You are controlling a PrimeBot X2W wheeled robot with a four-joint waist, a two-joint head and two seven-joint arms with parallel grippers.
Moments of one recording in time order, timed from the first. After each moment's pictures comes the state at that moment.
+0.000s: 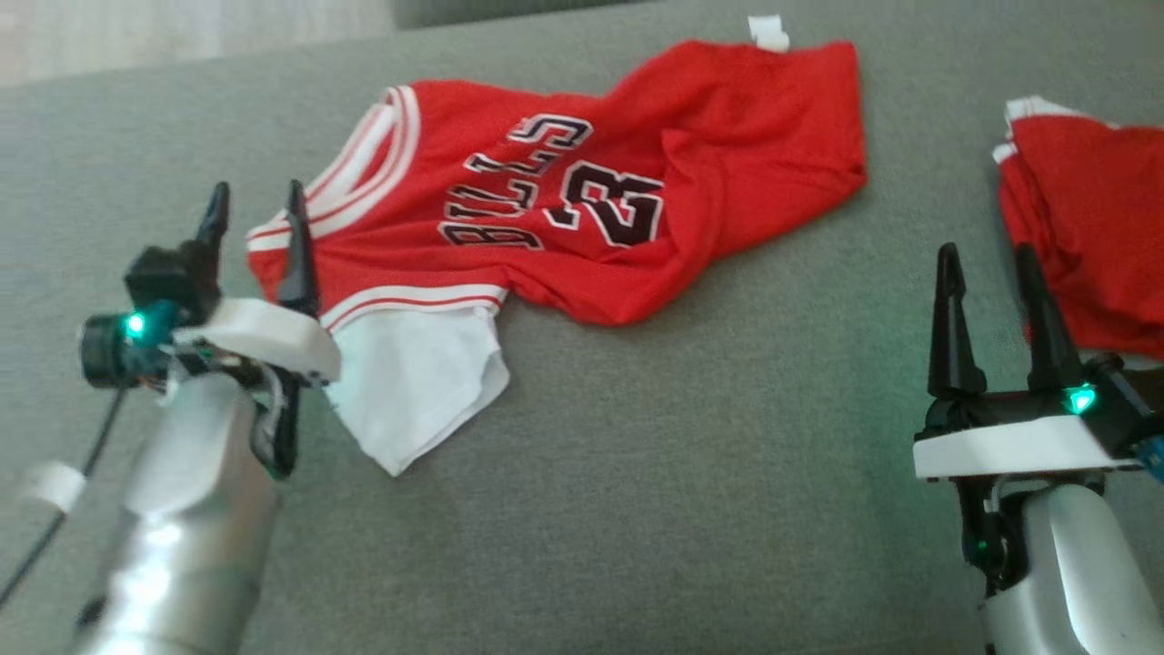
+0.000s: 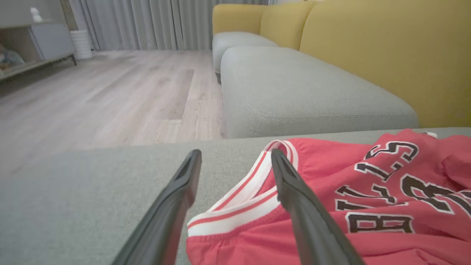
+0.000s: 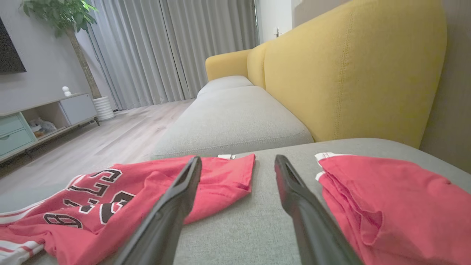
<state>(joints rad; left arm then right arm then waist) -0.68 0.19 -0.28 0.85 -0.39 -0.01 -0.25 -0.17 -0.05 -0.03 0.18 0.18 0.13 -0.25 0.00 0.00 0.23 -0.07</state>
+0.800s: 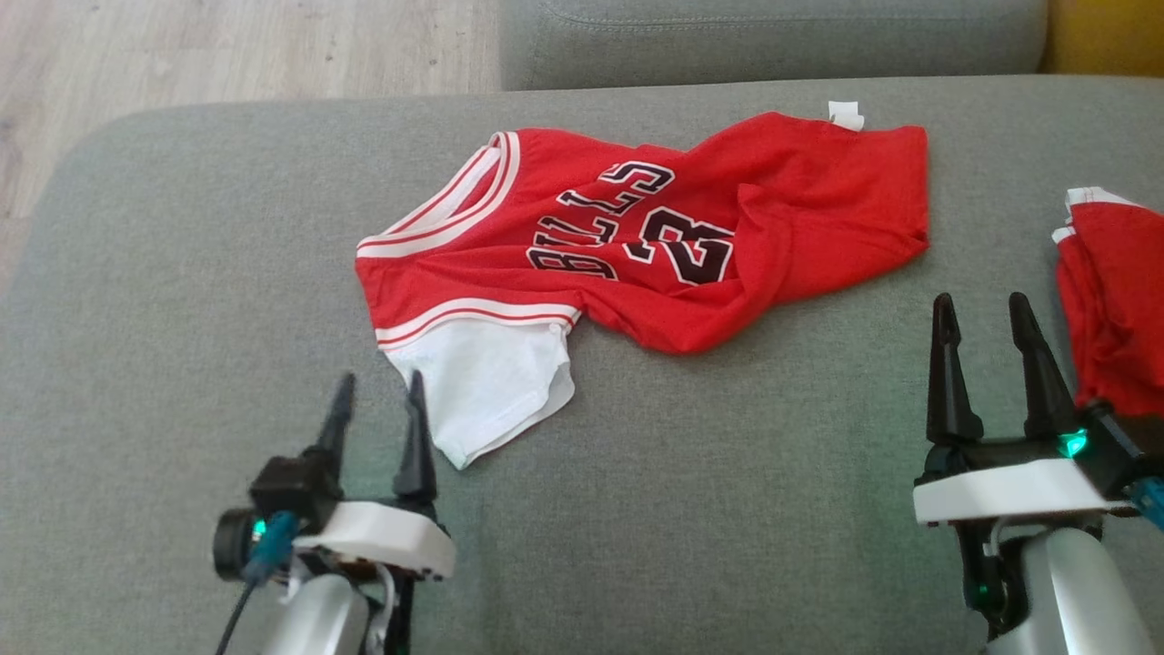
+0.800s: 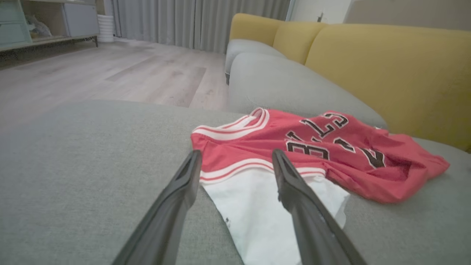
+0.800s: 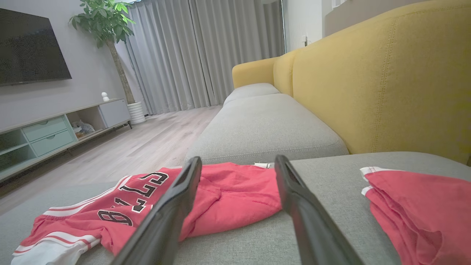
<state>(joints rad) -0.18 0.08 -0.31 0.37 -0.37 0.09 -0.22 -0.09 -0.05 -0.03 0.17 0.18 0.13 -0.25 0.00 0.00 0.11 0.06</state>
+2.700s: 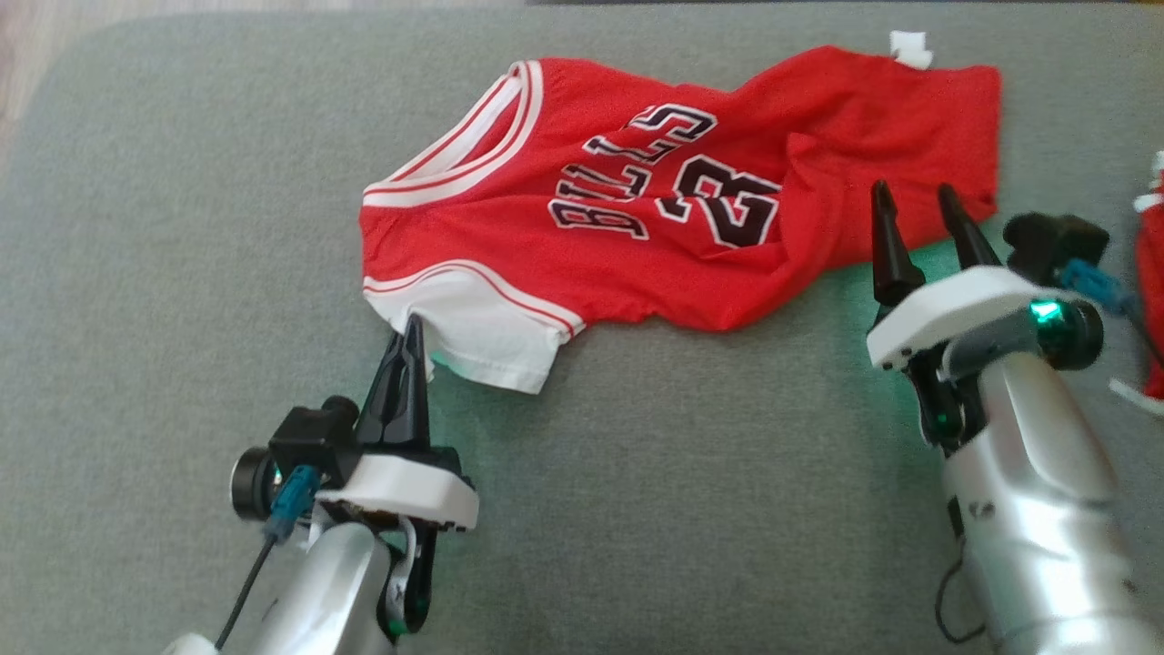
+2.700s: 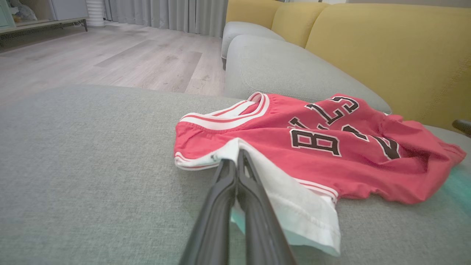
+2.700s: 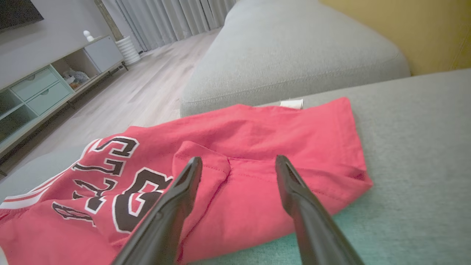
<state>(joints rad) -0.27 0.09 -0.39 0.37 -0.40 0.10 -0.21 -0.55 -0.05 0.00 0.67 0.24 0.13 -0.09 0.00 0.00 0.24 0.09</state>
